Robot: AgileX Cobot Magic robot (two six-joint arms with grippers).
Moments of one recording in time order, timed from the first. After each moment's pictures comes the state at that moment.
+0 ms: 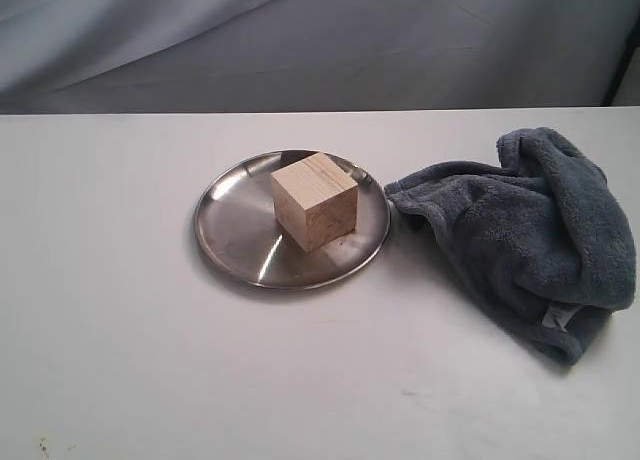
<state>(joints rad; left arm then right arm) 0.03 0.00 -0.01 -0.03 0.26 0.09 -0.08 0.12 -0.47 0.47 0.69 -0.31</state>
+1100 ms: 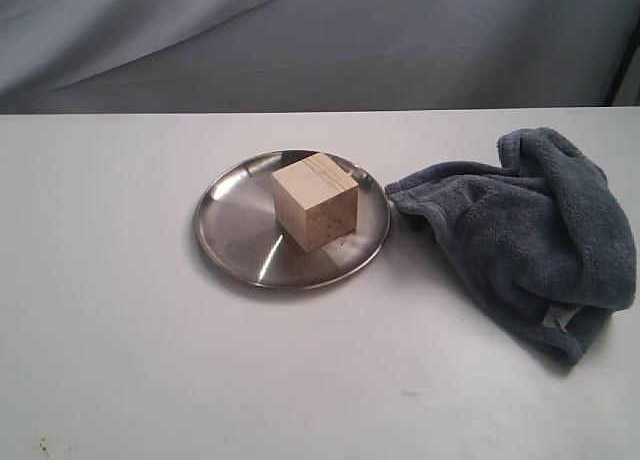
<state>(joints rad) 0.03 0.00 -0.01 -0.03 0.26 0.09 -0.08 0.00 0.00 -0.03 0.20 -0.08</state>
